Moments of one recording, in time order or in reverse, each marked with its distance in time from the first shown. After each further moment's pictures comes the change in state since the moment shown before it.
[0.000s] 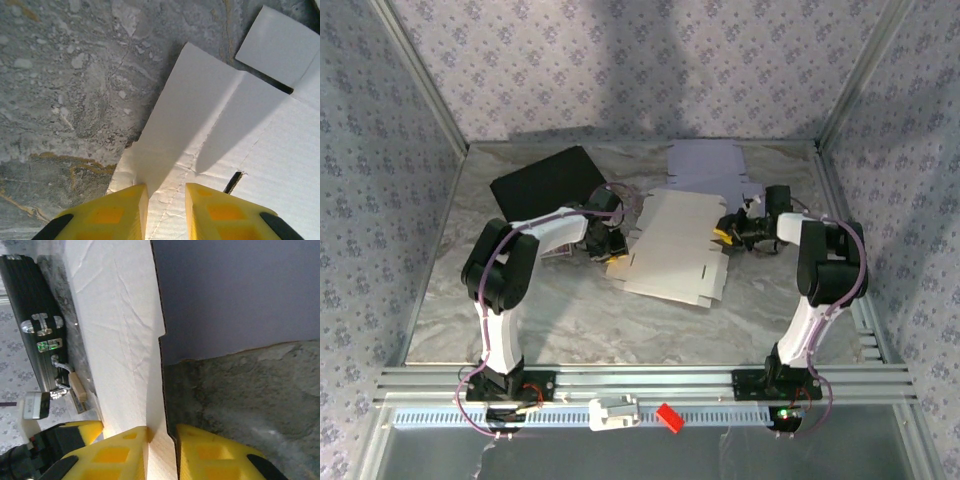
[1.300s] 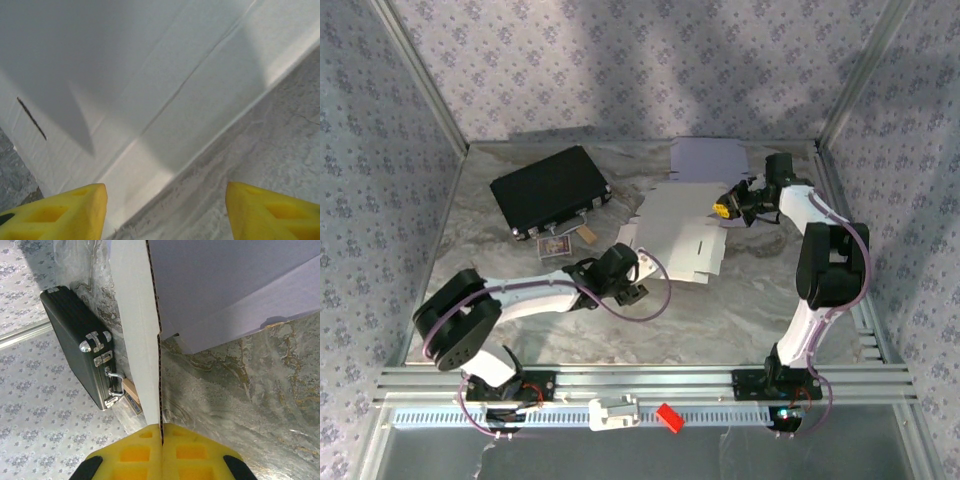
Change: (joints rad) left arm -0.375 -0.396 -0.503 0.512 -0.364 0.966; right arm 0.029 -0.012 0.307 -0.348 0.011 0.249
